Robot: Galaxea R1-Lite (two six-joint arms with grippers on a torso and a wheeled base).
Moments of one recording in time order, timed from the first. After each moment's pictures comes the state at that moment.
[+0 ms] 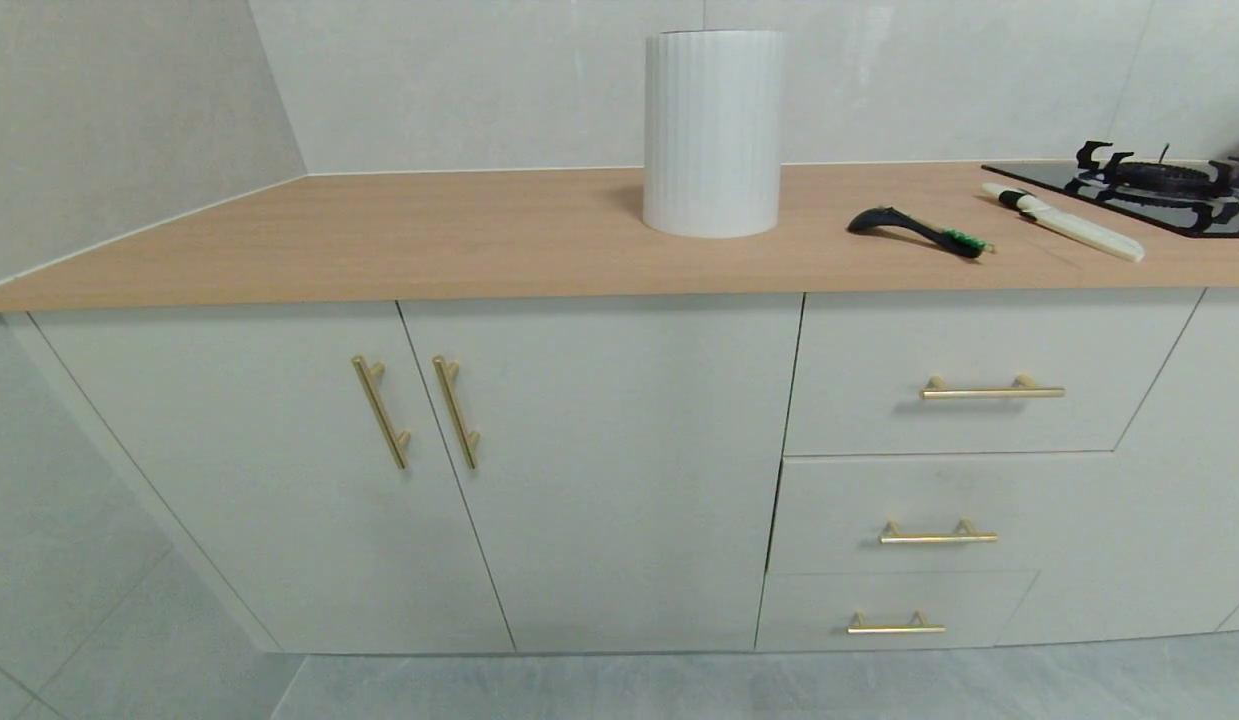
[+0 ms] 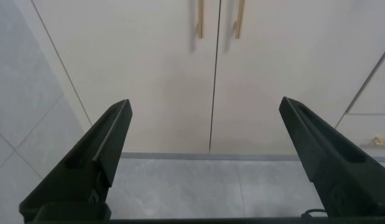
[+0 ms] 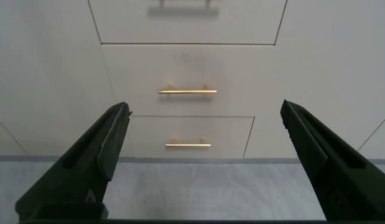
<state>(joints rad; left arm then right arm) 0.00 0.00 0.00 0.00 0.02 -0.01 0.00 0.00 -0.01 0.00 0.00 -0.03</state>
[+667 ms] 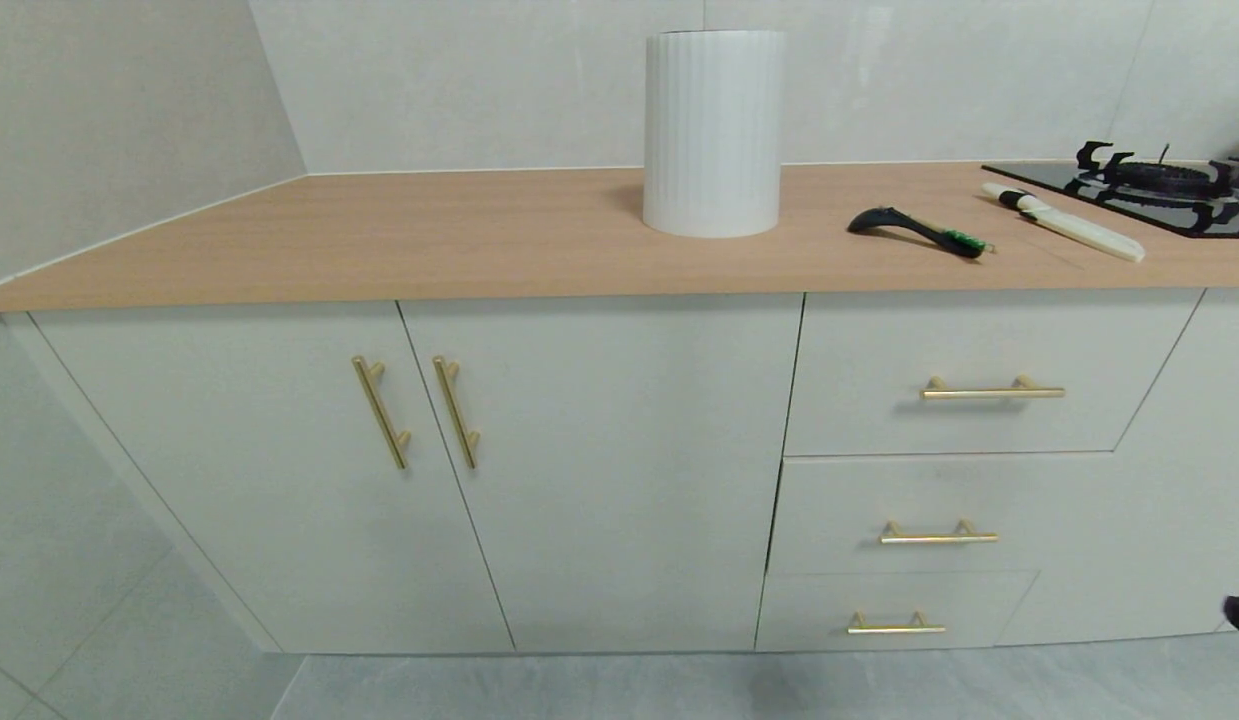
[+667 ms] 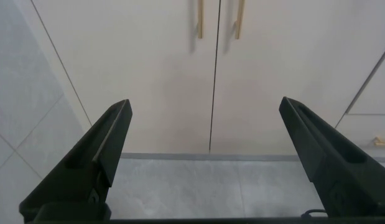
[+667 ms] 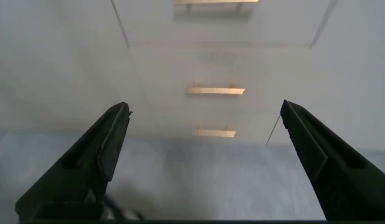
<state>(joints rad) 0.00 0.00 0.00 0.00 0.02 -0.01 0.06 0.74 -0.38 -0.04 0.07 0.03</state>
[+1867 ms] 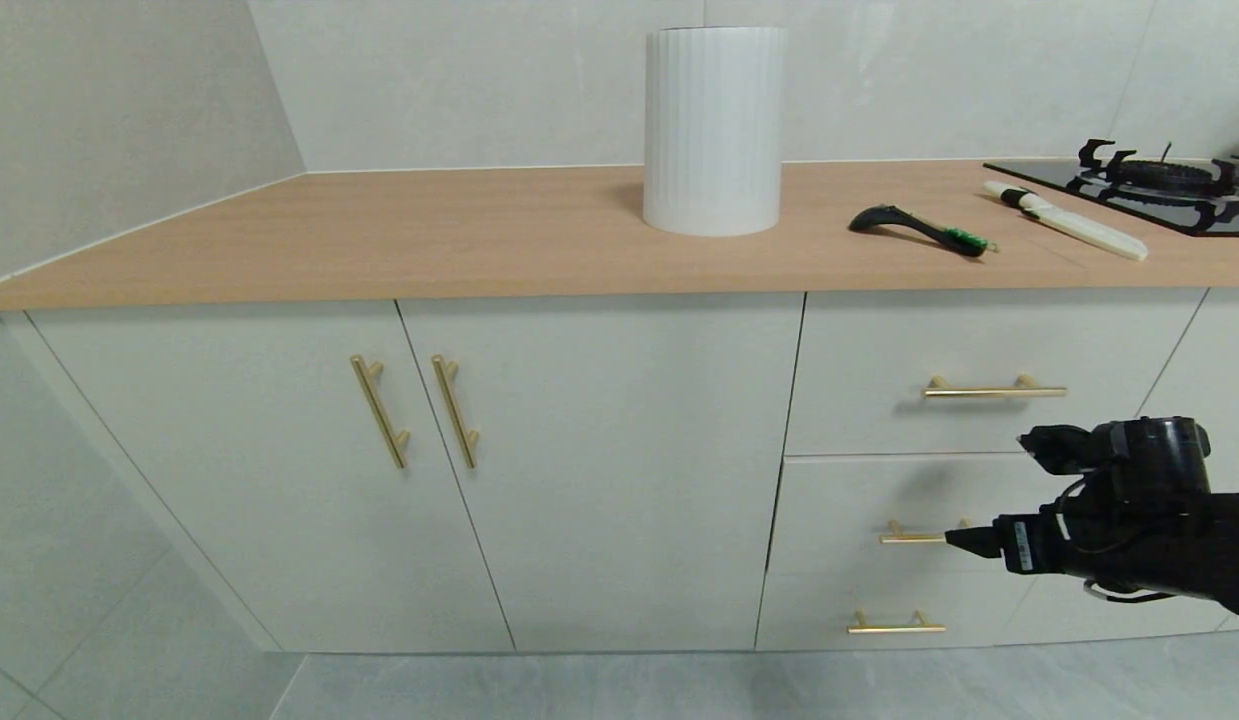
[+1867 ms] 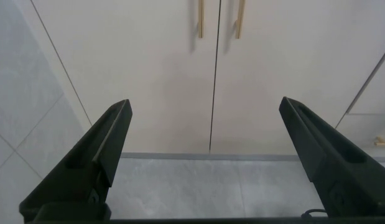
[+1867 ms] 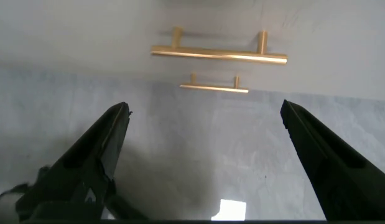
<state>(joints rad) 0.00 0.00 0.00 0.00 0.02 -0.01 -0.01 1.92 -0.59 -0.61 0.11 -0.03</state>
